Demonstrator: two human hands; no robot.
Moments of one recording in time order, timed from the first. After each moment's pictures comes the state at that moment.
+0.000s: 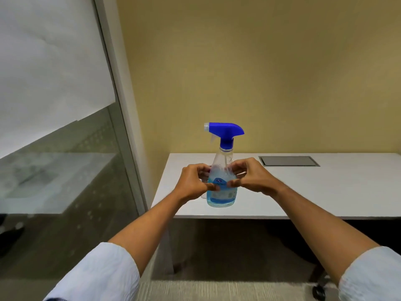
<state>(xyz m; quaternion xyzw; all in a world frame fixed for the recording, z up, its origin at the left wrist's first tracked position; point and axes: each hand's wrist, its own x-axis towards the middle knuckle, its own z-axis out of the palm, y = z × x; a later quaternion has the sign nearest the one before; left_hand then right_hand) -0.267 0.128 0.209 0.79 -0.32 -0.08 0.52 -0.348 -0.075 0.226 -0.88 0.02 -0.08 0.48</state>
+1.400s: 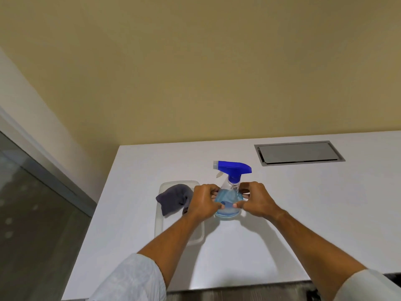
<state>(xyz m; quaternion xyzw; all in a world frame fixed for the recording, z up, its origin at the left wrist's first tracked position) 0.009 -0.200 0.012 0.85 -0.25 -0.21 0.42 -0.085 -0.367 0.022 -0.88 0.20 -0.01 0.43</state>
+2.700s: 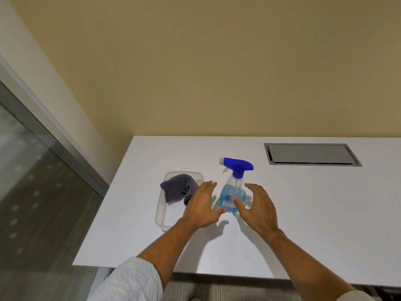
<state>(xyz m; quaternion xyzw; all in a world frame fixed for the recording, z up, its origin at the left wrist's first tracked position) -0.037 -0.184 0.010 0.91 -0.29 -0.15 0.26 -0.130 -0.348 -0.009 -0.90 0.22 -0.16 0.34</state>
